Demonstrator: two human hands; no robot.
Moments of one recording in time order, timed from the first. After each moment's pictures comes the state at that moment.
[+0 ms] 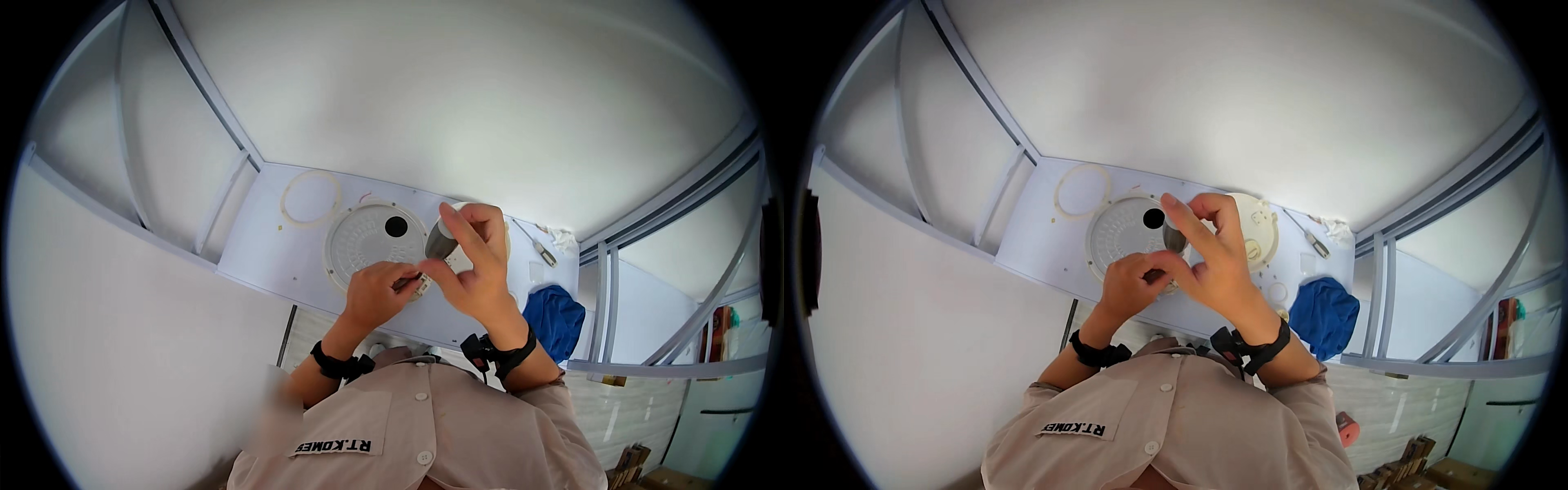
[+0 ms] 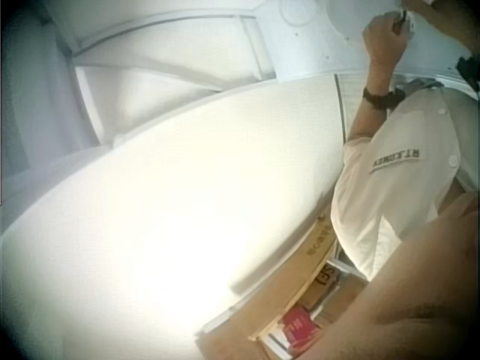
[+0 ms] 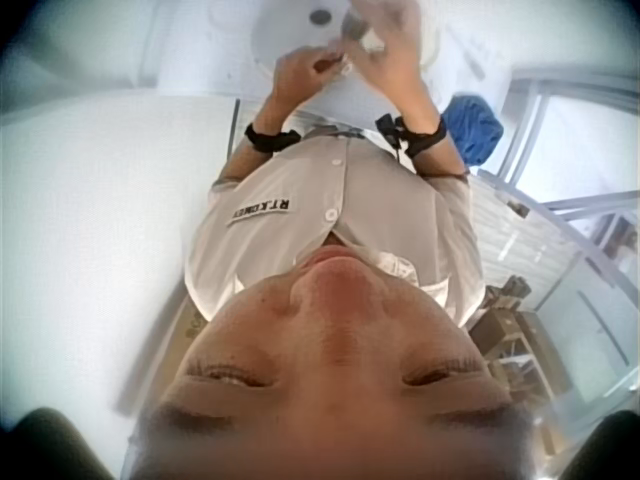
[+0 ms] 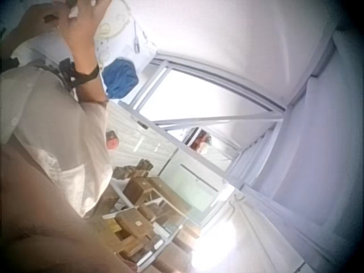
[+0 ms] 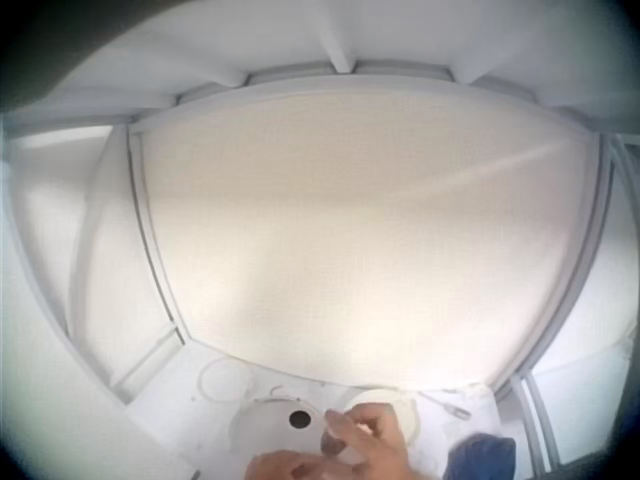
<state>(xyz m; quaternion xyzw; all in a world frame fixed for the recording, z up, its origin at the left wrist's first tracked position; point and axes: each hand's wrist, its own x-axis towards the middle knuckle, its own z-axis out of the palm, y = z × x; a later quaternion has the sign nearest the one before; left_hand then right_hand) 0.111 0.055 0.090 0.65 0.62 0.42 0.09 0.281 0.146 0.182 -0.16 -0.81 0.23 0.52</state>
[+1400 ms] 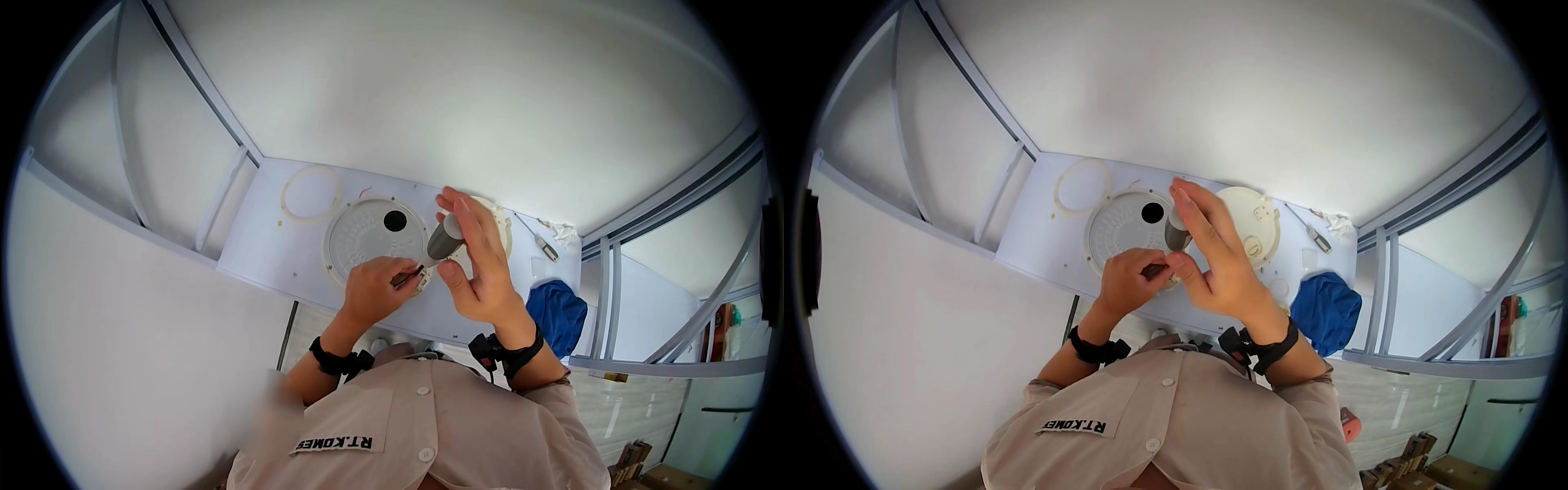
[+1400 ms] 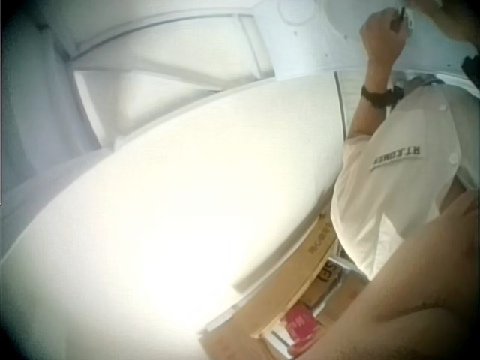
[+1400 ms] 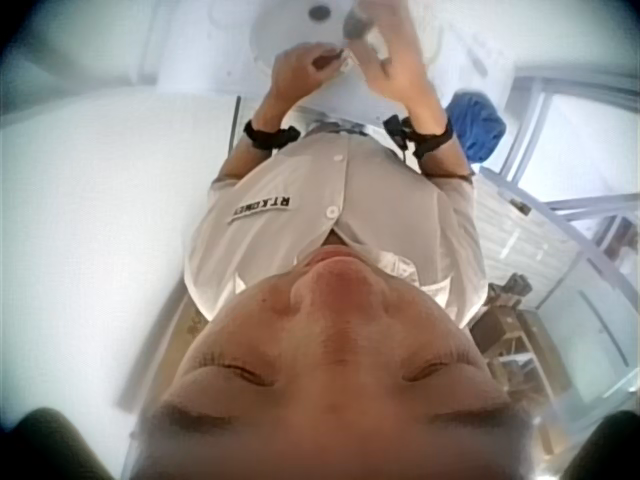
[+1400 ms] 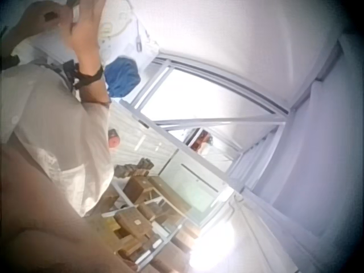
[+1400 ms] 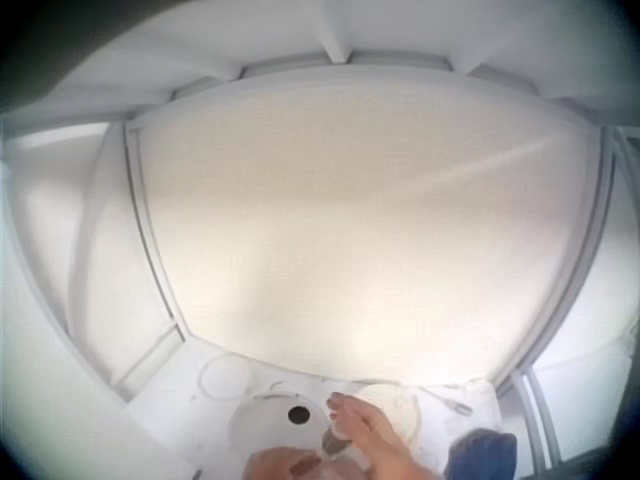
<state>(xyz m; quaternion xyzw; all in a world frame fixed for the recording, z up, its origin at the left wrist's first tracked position) 0.109 0.056 0.087 0.66 0.62 0.42 0.09 0.283 0.147 0.184 -0.09 -0.78 0.29 0.55</state>
